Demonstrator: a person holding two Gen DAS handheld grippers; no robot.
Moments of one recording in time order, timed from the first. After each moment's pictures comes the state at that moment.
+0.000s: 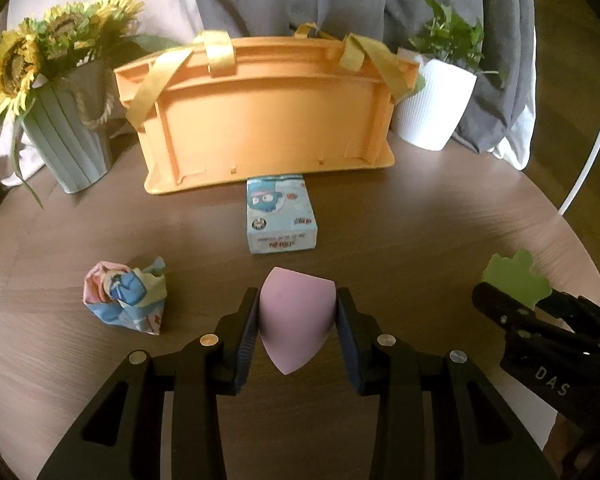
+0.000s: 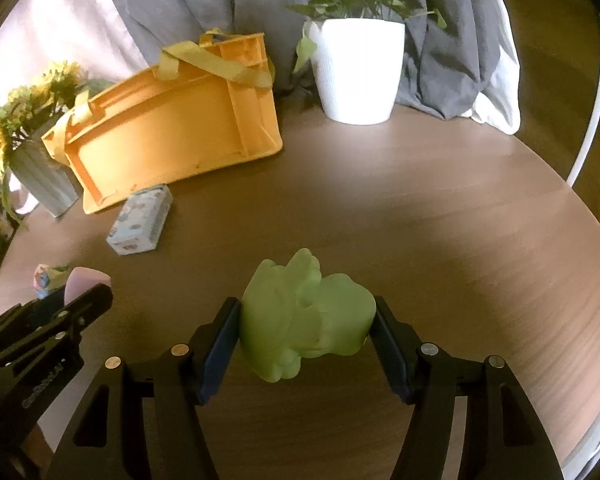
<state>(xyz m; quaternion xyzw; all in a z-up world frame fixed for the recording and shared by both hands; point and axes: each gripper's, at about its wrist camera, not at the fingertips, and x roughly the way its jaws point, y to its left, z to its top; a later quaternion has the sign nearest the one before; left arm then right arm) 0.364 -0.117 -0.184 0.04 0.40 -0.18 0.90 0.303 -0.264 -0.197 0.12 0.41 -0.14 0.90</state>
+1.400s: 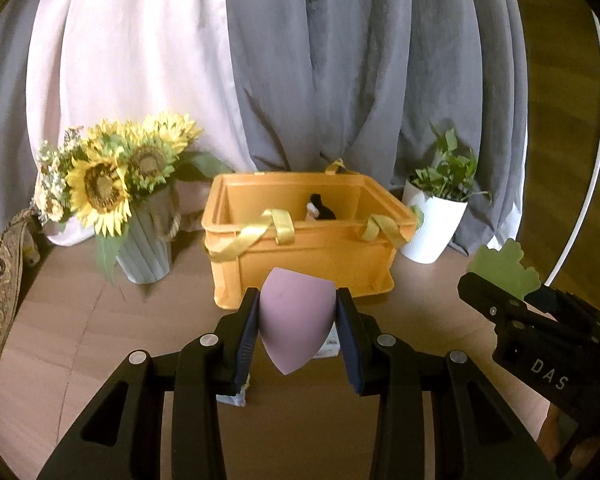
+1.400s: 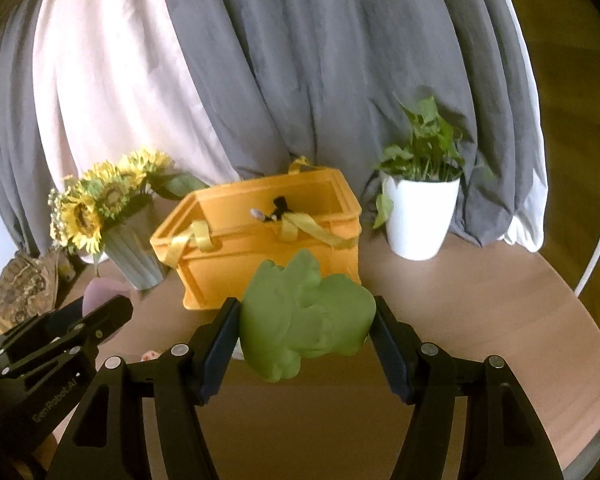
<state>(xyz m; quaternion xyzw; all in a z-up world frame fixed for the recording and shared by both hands) 0.343 -0.064 -0.053 0.00 0.28 -0.16 0.95 0.305 -0.219 -0.063 0.09 0.28 -0.07 0.95</state>
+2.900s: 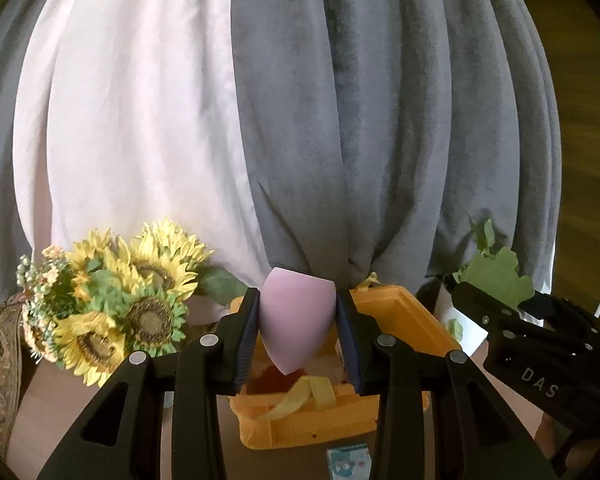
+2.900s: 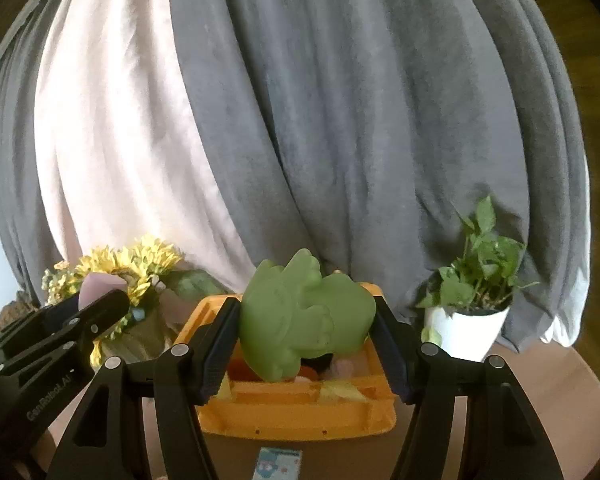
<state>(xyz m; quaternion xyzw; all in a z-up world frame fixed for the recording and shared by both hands) 0.457 -0.059 0.013 0.00 0.17 -0.14 0.98 0.418 -0.217 0.003 0.07 0.17 -0.04 0.98</state>
